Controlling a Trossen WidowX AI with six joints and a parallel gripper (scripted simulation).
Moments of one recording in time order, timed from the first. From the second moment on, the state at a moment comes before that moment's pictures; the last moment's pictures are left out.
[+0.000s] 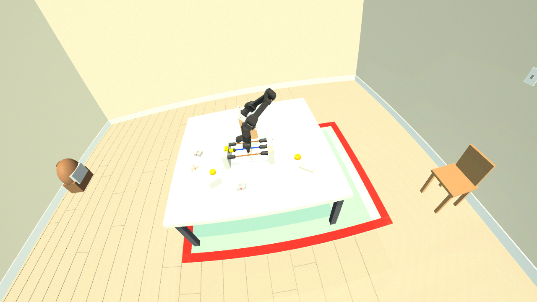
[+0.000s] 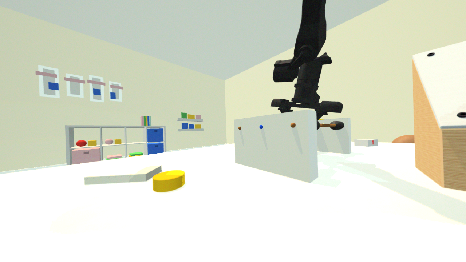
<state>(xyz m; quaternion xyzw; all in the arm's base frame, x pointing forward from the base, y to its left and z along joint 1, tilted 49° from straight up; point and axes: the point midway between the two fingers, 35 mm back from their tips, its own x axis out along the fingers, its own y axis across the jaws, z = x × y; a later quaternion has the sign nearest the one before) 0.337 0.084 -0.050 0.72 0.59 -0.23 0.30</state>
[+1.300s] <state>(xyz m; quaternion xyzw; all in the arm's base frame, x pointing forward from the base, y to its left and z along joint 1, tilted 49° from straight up) 0.337 0.084 -0.050 0.72 0.59 -0.23 0.29</state>
